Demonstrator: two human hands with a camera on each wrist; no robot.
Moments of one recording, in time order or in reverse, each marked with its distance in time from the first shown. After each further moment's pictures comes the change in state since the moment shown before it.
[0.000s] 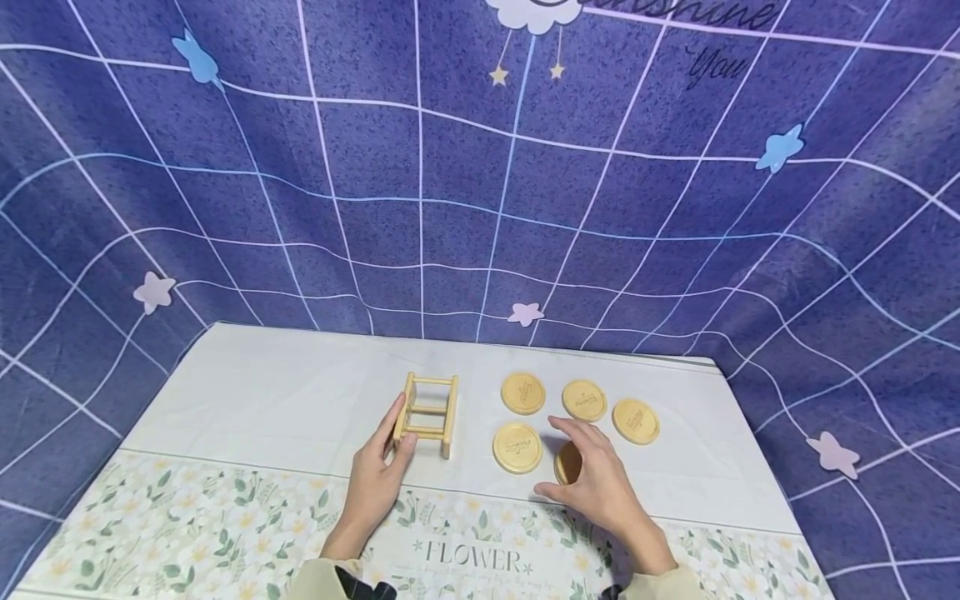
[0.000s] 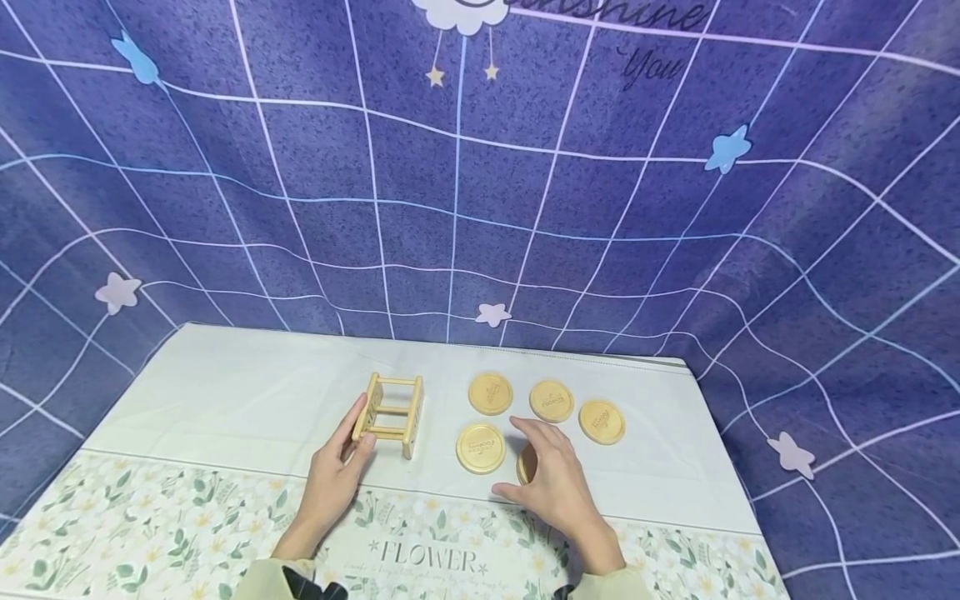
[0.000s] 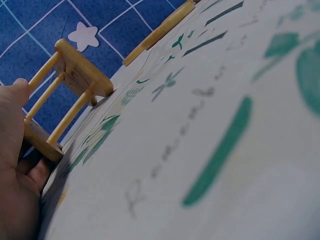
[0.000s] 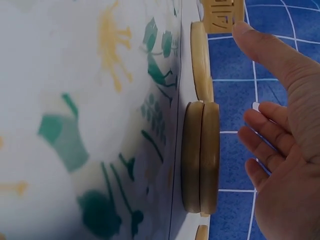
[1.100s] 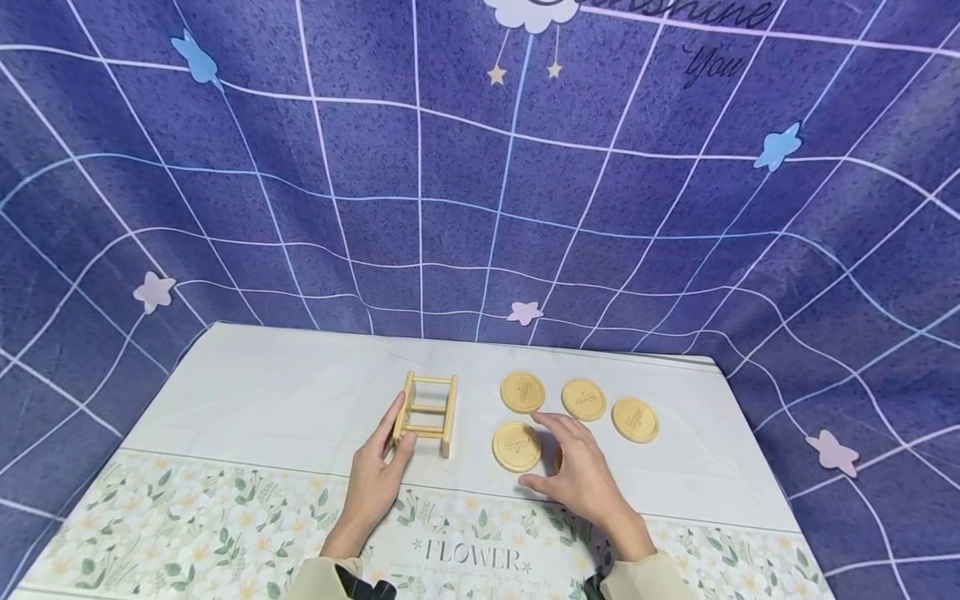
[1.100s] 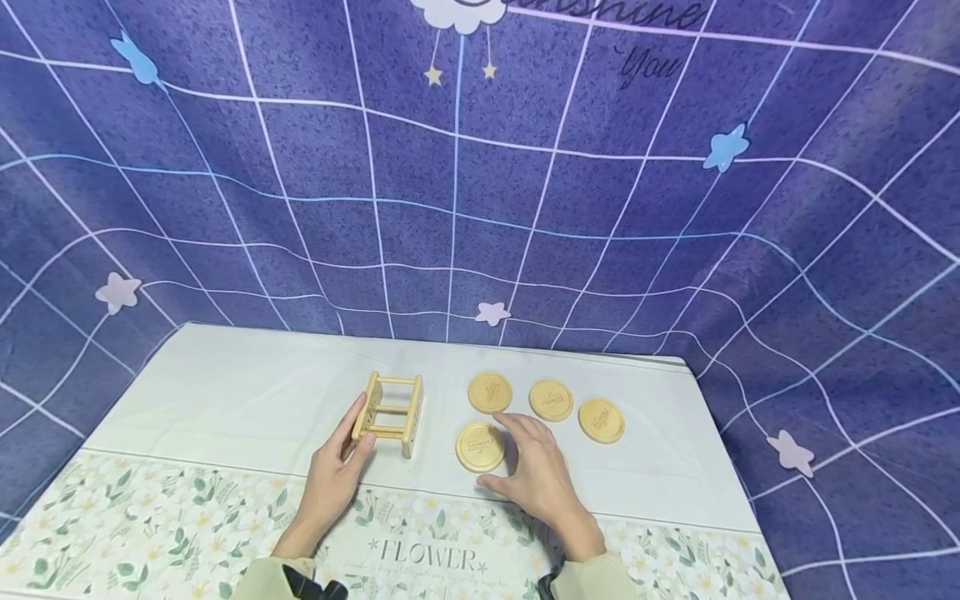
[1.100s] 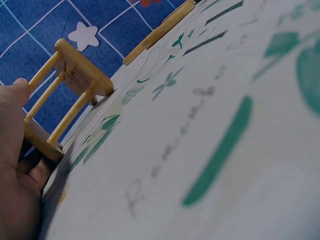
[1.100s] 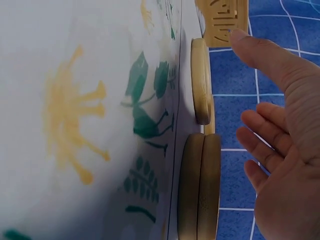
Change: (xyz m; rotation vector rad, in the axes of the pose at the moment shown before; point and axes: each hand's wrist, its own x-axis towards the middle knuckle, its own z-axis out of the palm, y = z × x) left_hand -0.001 0.002 0.000 0.001 0.000 0.003; right_hand 0.014 -0.014 0.015 -0.024 -0.015 -0.027
